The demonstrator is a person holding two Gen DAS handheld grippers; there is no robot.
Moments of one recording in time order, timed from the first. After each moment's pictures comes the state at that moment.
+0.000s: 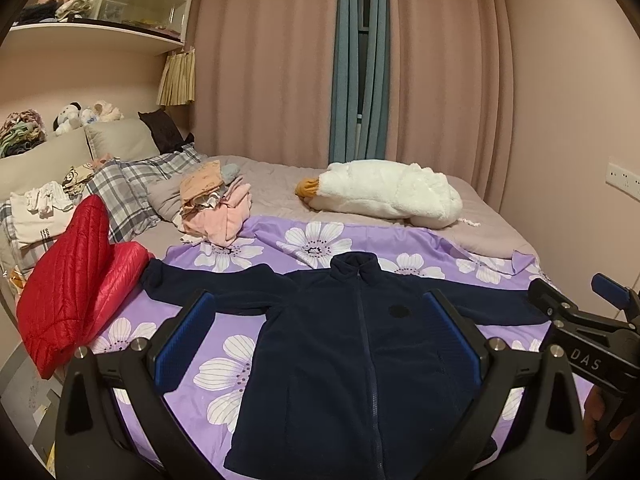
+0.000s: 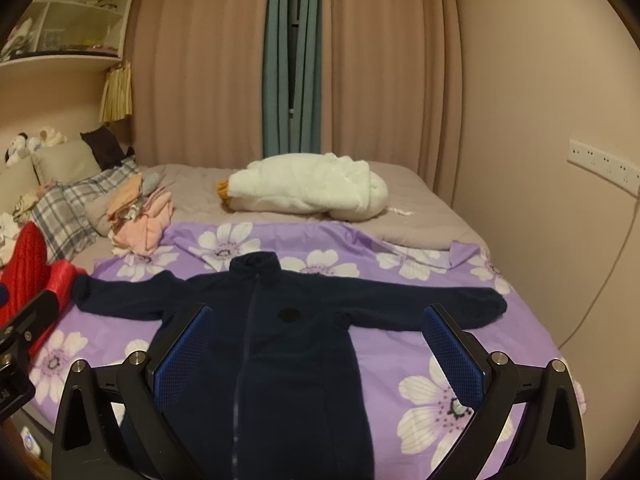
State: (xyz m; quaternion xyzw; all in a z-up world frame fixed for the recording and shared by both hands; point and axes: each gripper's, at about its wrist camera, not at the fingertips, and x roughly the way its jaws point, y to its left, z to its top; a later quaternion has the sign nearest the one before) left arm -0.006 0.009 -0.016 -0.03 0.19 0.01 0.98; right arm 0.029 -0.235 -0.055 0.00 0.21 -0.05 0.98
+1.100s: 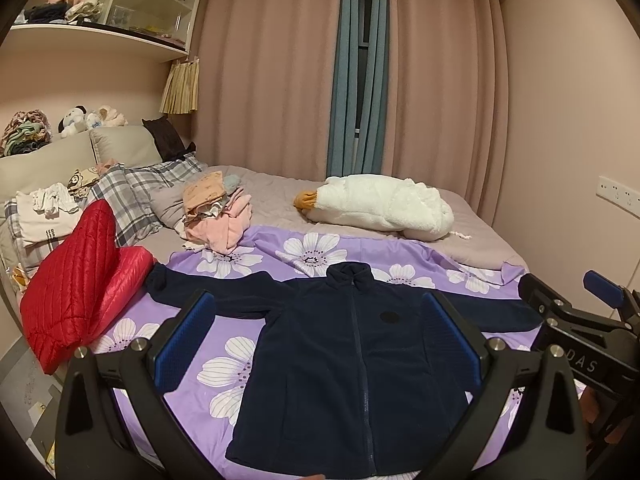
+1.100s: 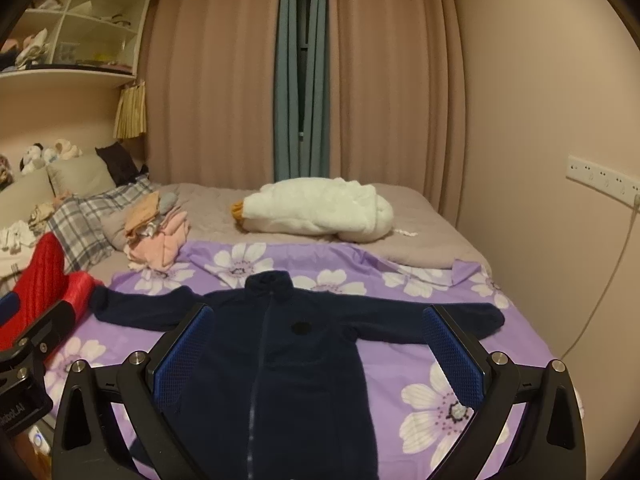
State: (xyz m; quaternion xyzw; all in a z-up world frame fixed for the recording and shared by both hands) left arm -0.034 0.002 0.000 -0.04 0.17 0.01 0.99; right arm -0.002 -0.216 -0.044 0.00 0.17 -0.03 0.98
